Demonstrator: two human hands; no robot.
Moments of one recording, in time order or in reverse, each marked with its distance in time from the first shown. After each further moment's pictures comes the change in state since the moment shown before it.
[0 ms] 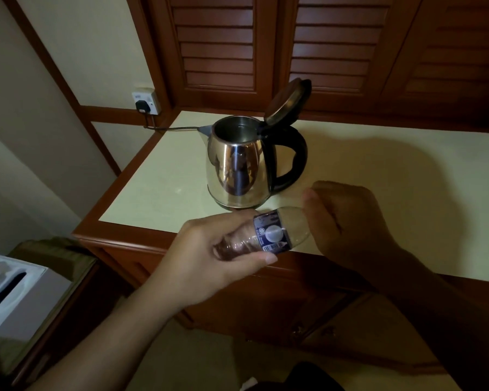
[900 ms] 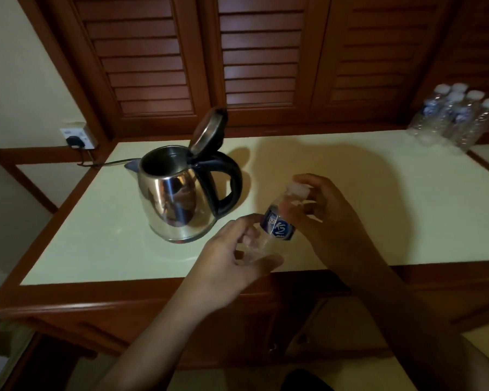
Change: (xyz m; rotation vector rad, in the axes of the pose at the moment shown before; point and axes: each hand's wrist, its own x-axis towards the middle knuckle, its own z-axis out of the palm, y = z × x) left_hand 0.072 0.002 0.087 -0.146 -0.137 -0.073; right_hand -0.026 0.037 -0.041 0.520 0.136 0.698
